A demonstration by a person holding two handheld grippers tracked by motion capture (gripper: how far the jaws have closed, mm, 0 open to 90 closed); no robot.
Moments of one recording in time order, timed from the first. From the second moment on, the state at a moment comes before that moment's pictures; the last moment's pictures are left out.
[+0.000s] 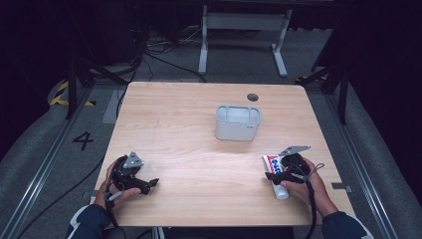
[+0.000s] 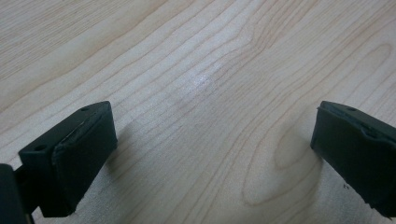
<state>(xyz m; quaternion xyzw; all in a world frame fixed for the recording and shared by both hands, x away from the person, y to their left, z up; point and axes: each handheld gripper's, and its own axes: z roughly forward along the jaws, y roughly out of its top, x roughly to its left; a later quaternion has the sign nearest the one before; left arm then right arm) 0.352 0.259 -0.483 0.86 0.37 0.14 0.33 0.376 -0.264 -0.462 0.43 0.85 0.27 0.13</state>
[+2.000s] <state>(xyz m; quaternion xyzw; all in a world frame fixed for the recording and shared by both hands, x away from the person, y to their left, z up) 0.352 0.259 -0.483 0.86 0.37 0.14 0.33 0.409 -0.246 -0.444 0.41 0.89 0.18 0.07</state>
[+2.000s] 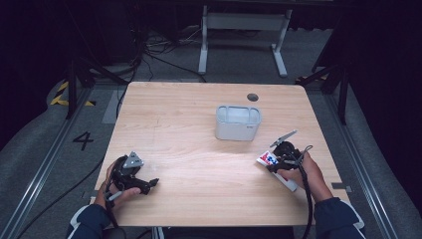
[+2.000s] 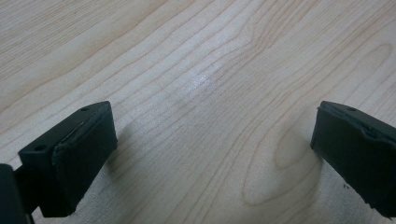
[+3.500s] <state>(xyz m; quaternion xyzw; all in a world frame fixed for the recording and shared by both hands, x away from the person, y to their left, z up) 0.352 0.259 -0.483 0.86 0.36 0.13 0.33 0.375 -0.254 -0.385 0.34 0.86 0.35 0.12</state>
